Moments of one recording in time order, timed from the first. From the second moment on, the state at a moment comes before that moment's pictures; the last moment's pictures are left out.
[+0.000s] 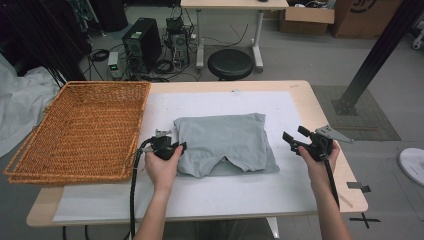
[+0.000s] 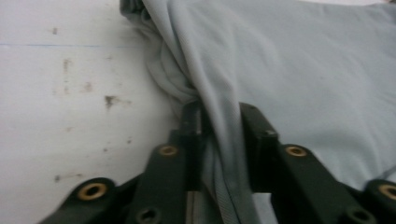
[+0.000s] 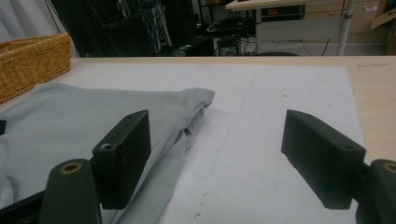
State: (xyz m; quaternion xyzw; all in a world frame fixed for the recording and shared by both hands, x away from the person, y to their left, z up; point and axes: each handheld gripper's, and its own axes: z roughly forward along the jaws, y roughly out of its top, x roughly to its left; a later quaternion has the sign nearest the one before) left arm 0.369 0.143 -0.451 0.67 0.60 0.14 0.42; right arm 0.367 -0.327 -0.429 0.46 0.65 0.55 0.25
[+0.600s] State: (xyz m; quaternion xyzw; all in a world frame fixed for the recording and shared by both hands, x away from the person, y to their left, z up) left arm 0.374 0.081 -0.398 0.68 0.54 0.14 0.48; right arm 0.356 -0.341 -0.424 0.45 0.64 0.57 0.25
